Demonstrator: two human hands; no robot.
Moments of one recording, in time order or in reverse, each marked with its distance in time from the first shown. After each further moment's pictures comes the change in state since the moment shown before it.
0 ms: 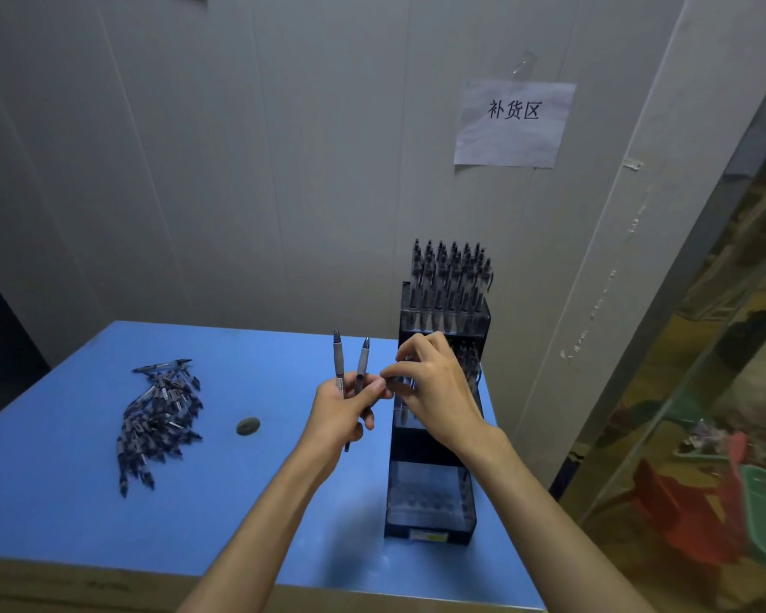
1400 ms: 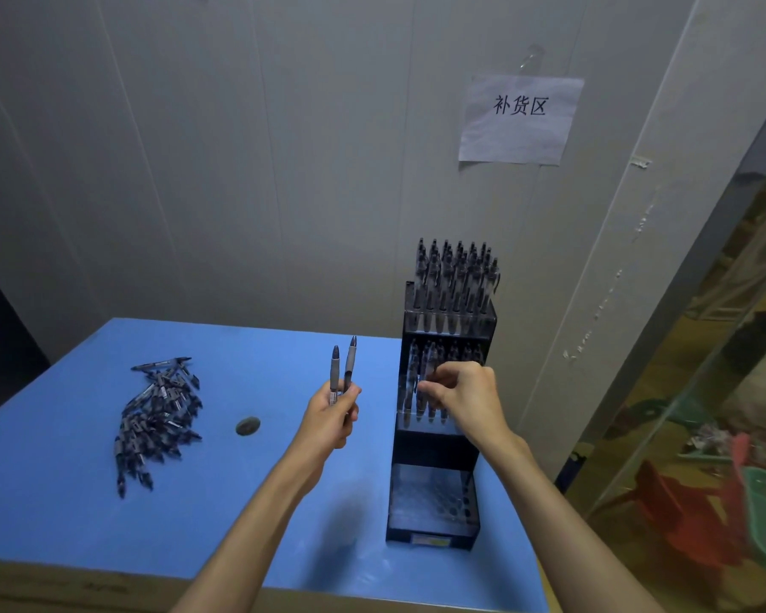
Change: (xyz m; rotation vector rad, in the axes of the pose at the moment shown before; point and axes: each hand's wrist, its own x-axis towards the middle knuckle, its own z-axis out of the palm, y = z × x) left_hand 0.014 -0.019 -0.022 0.030 0.014 -0.096; right_hand -0.011 0.049 0.016 0.338 -0.084 0.573
